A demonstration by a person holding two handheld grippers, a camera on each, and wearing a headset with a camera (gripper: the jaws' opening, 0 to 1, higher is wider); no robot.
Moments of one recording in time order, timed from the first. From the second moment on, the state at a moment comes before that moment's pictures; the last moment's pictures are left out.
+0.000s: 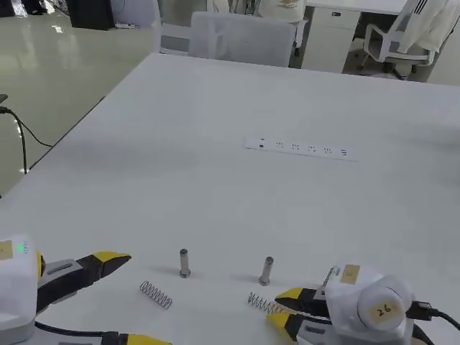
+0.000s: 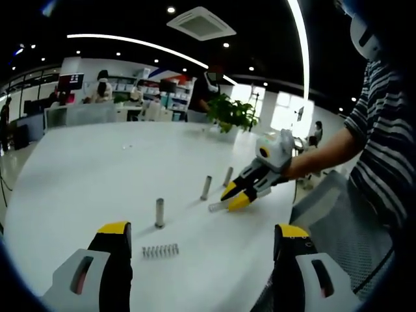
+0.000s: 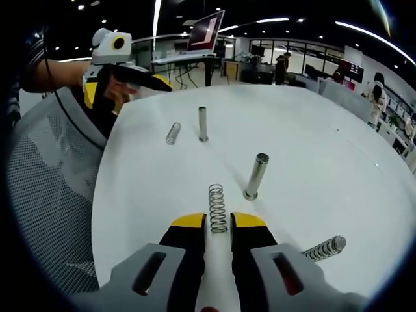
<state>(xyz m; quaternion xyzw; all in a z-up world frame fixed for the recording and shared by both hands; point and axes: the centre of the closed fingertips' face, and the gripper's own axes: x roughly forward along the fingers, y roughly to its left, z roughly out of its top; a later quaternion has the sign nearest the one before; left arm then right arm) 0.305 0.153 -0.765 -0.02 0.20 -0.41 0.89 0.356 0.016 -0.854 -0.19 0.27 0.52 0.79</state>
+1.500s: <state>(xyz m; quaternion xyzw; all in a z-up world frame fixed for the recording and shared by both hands) 0.308 0.037 -0.776 0.03 0.22 -0.56 0.80 0.304 0.005 -0.797 -0.26 0.20 0.64 0.69</state>
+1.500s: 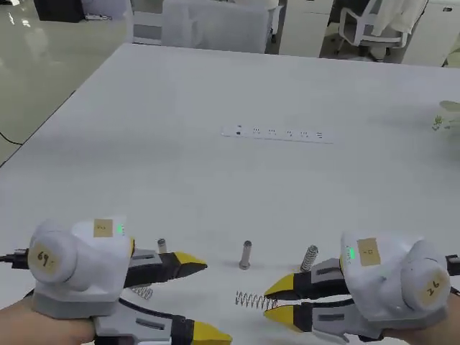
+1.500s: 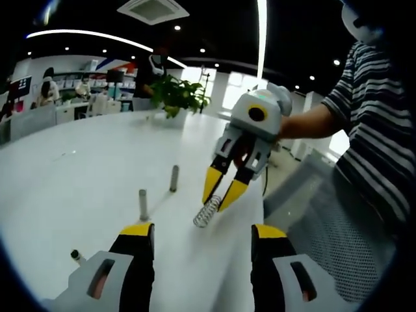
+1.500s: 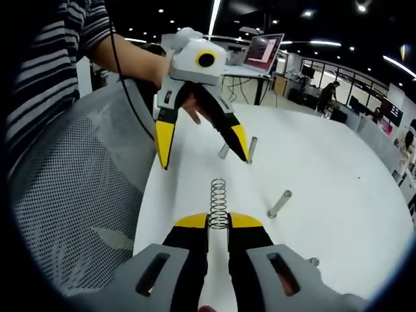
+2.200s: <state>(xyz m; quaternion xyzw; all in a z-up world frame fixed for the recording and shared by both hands) 0.307 0.004 -0.771 0.04 0.21 -0.60 0.77 0.298 0.007 -0.779 -0.25 0.18 0.66 0.68</state>
